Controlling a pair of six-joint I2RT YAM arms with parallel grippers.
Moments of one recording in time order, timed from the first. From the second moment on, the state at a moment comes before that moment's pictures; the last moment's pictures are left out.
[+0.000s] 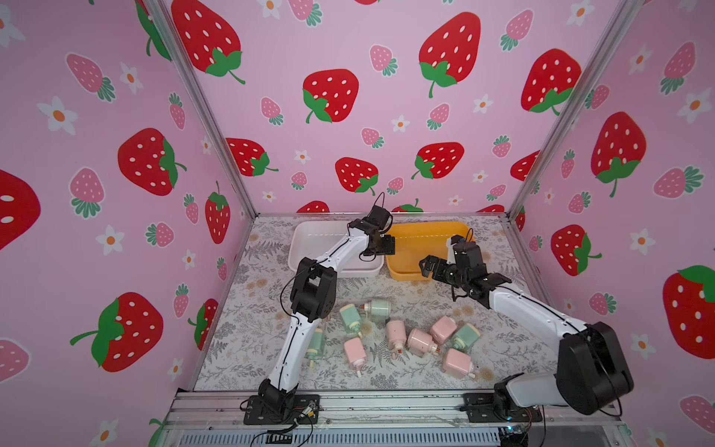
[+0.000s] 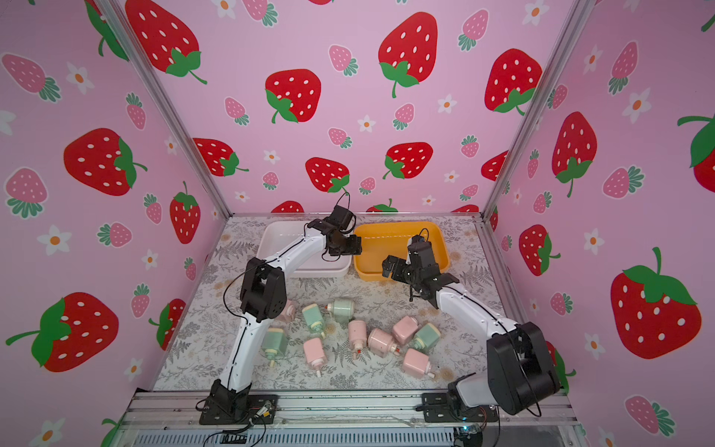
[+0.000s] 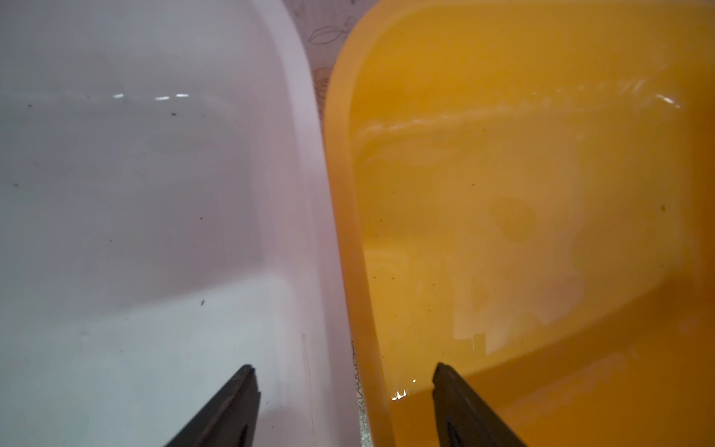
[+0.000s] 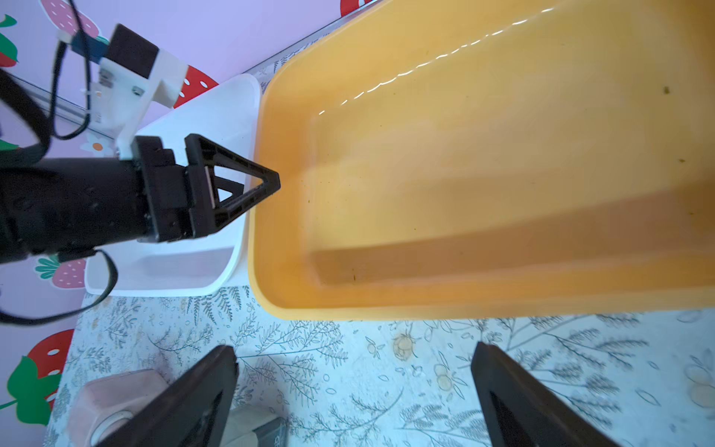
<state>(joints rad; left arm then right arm) -0.50 2.44 2.22 -0.83 0.07 -0.42 0.37 1.37 0.87 -0.19 -0.05 0.57</state>
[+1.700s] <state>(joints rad) -0.54 2.02 1.81 -0.64 0.17 -0.38 0.49 0.92 0.73 -0.75 0.04 0.56</state>
